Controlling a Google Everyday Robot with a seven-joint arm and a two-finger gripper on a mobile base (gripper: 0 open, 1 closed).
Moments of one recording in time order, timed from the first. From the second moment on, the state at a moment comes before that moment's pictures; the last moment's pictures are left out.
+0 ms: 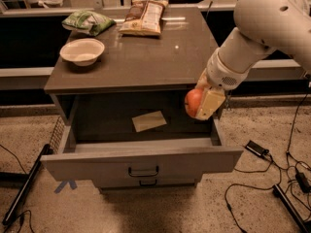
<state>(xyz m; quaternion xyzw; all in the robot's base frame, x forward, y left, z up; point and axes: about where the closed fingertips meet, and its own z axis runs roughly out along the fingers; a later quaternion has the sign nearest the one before) 0.557 -0.137 0.827 -0.66 0.73 0.05 0.17</state>
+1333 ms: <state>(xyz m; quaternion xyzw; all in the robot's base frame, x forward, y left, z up) 0.593 -0.077 0.700 -0.62 0.74 0.15 0.22</state>
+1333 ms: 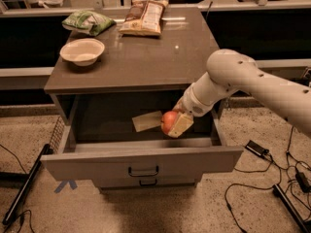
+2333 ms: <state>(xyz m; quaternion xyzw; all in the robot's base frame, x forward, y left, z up) 0.606 -0.078 0.641 -0.60 0.75 0.13 0.26</state>
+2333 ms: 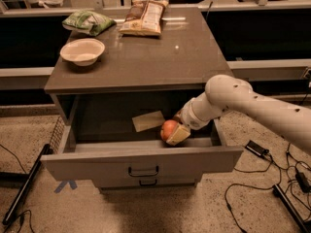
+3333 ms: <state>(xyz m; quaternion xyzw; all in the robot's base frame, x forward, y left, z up) 0.613 -0.073 0.636 -0.60 0.74 0.14 0.27</state>
